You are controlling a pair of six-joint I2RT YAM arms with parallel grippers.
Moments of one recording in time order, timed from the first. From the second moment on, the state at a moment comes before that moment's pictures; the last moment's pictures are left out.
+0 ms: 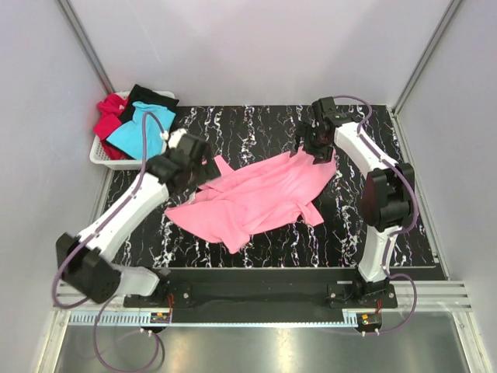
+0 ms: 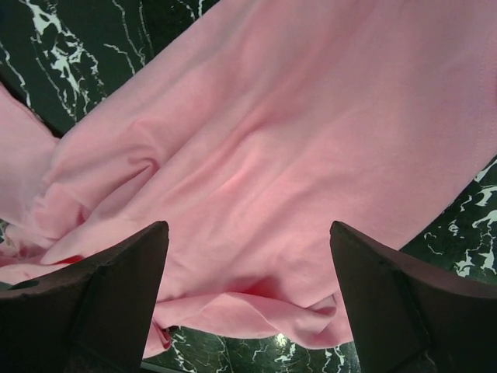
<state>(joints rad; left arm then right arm) -0.59 1.29 1.21 -0.89 -0.33 -0.86 0.26 1.95 1.71 -0.81 -0.12 0.48</state>
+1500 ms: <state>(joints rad) -0.16 1.95 1.32 -0.52 -0.32 -0.73 0.02 2.21 1.84 -0.81 -0.04 0.54</state>
